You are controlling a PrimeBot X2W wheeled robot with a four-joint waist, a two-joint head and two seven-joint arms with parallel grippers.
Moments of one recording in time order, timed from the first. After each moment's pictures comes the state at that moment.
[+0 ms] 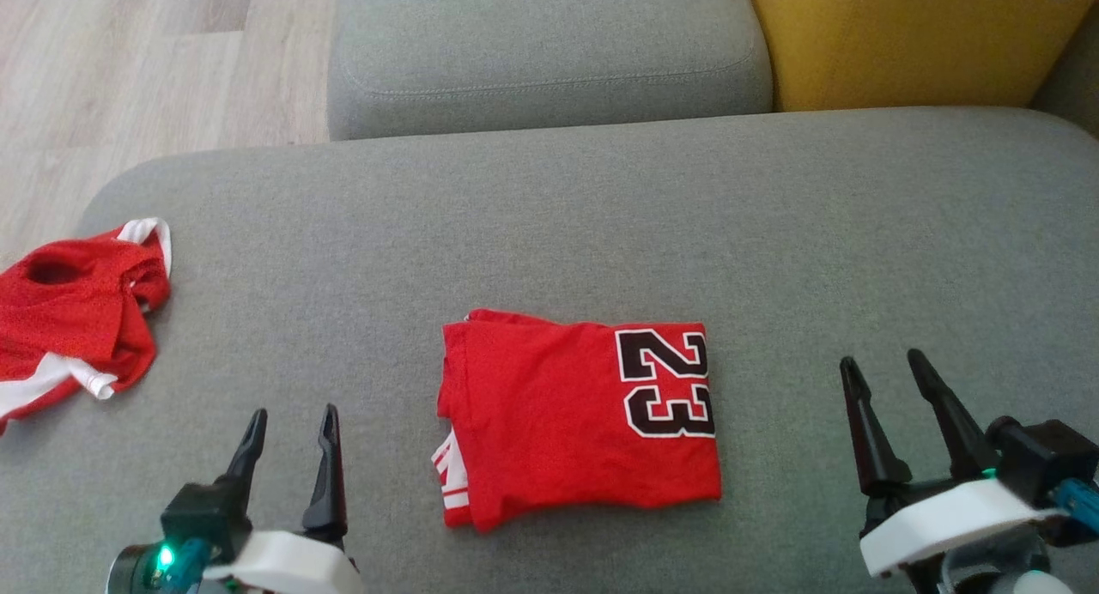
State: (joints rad) left arm 0.13 0.27 -0.35 0.01 -0.35 0.28 -0.20; right arm 0.16 -0.09 0.04 -0.09 0.24 0.13 0.05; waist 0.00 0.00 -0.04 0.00
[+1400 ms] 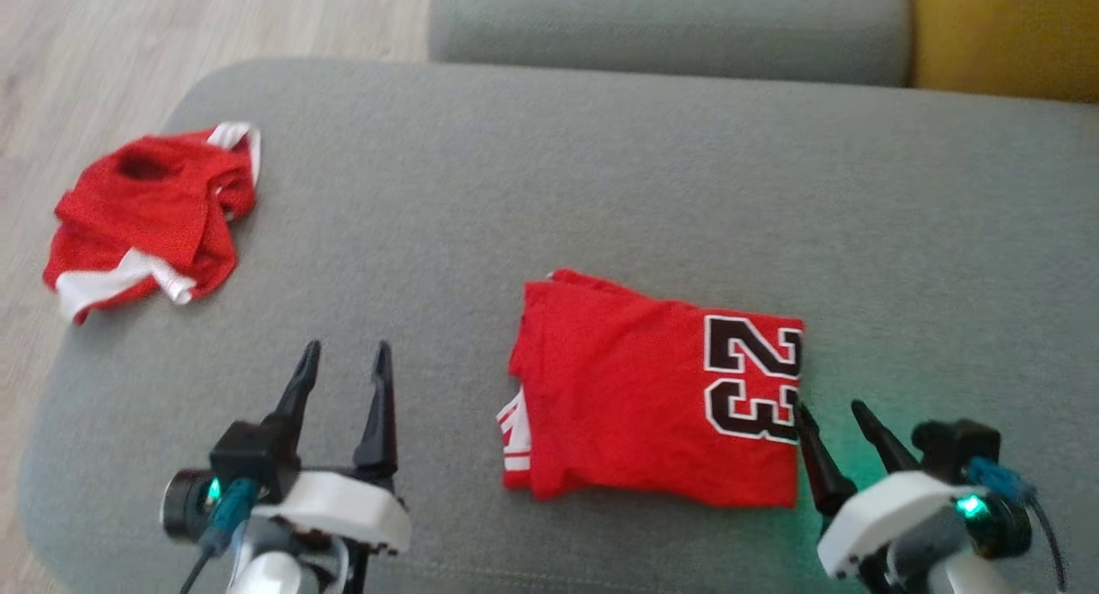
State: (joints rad) left arm 0.00 0.23 -0.42 0.05 -0.34 0.25 -0.23; right arm 0.04 -0.09 0.09 0.28 0.27 0.13 0.06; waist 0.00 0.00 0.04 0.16
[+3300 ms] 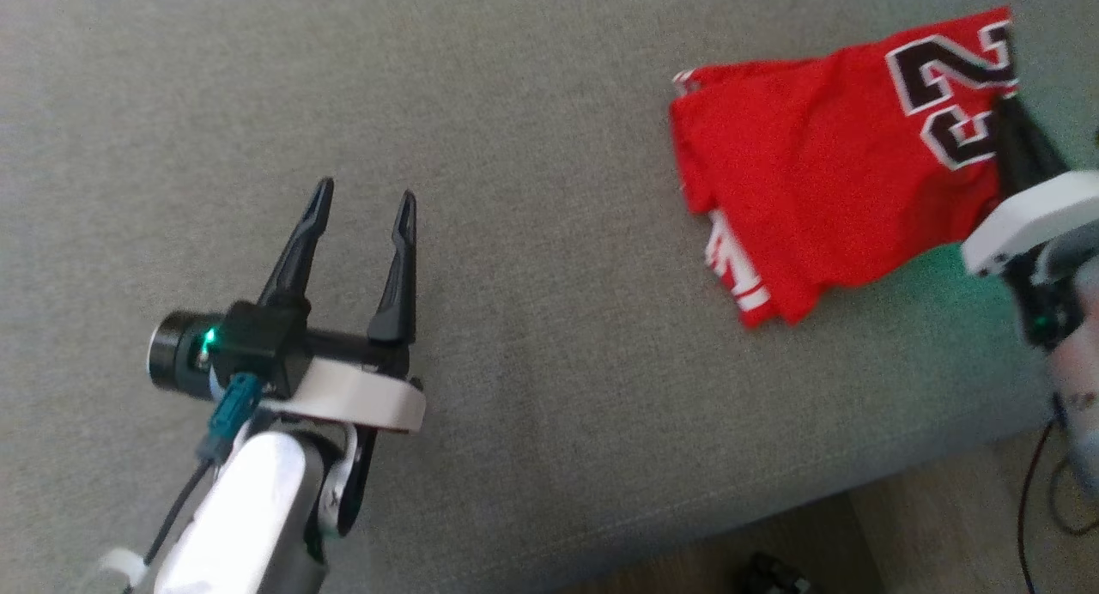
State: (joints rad) left arm -0.24 0.22 -0.44 -0.01 -0.24 0.21 -0.22; right arm -0.70 -0.37 0.24 0.86 0.45 0.13 -0.16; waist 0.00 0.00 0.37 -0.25
